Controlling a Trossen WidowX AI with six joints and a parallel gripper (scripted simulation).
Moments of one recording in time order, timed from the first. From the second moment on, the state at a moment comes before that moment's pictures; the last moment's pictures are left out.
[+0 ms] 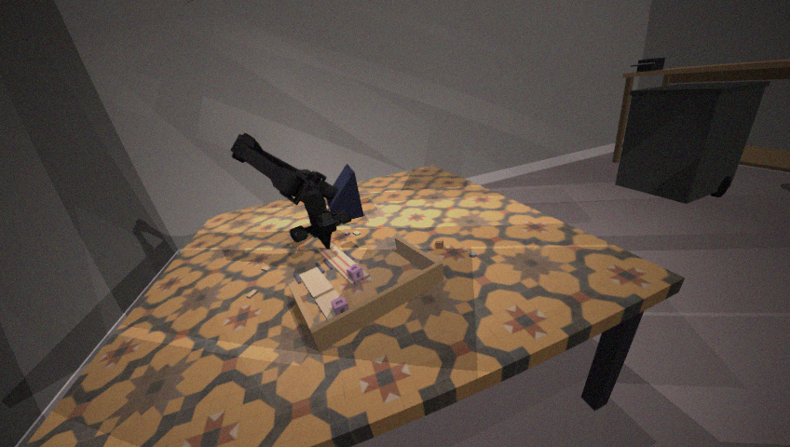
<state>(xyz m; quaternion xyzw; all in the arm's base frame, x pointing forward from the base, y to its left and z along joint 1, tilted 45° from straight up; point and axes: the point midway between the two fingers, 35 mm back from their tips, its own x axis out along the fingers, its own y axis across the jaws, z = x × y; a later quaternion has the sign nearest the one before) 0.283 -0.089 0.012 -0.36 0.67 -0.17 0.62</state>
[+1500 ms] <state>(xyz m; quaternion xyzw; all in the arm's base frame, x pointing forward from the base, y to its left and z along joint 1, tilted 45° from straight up) 0.221 -0.102 0.024 -0.36 0.67 -0.17 0.62</state>
